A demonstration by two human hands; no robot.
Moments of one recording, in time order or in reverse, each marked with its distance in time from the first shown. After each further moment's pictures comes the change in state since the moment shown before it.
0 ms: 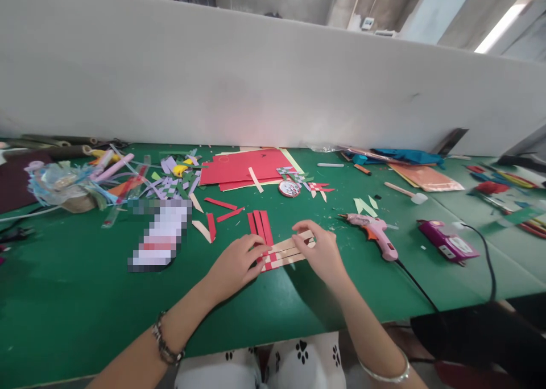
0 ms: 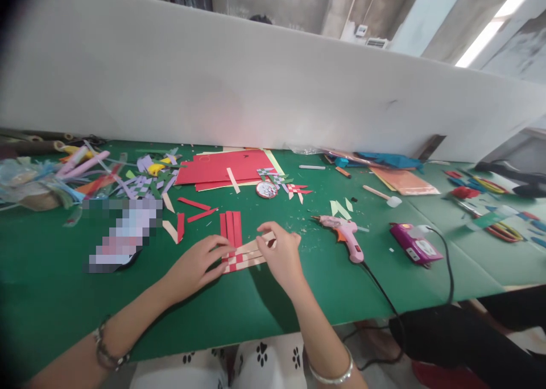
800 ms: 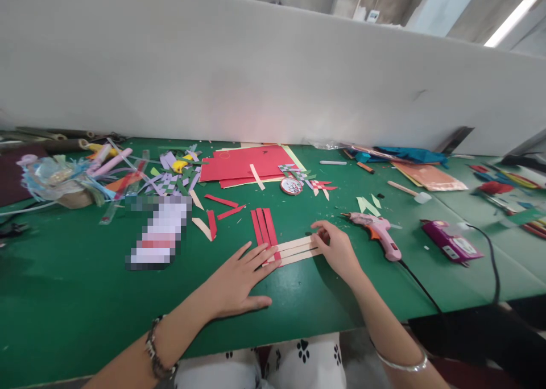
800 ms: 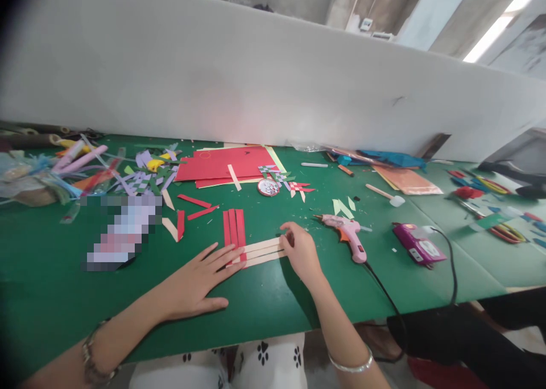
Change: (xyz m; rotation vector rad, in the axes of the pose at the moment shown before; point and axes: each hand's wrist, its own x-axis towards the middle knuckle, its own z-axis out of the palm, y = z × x) left_hand -0.014 0.000 0.002 0.160 -0.390 0.116; right_hand 0.009 0.044 -0.012 -0.128 0.000 -0.004
